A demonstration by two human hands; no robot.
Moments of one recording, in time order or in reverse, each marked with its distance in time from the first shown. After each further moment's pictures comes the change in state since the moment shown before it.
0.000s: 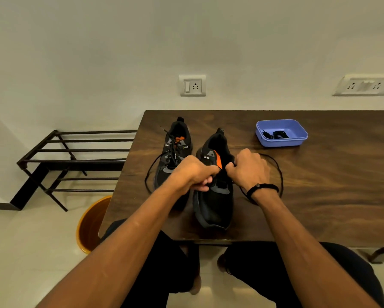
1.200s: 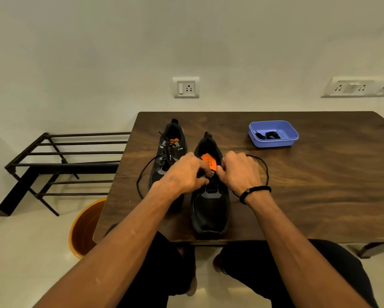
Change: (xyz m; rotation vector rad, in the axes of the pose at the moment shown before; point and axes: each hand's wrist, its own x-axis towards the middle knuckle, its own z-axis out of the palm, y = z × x) left_hand 0.009 -0.019 -0.019 0.717 0.066 0.593; right_hand -0.011 -0.008 -0.004 -0.148 0.006 -0.211
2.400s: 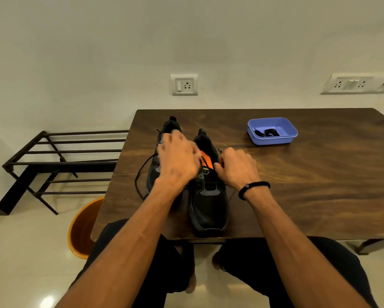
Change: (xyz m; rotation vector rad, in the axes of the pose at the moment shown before) left_hand 0.002 0.015 -0.008 0.184 0.407 -0.239; right_hand 0.004 0.001 0.000 0.046 -0.049 0.030
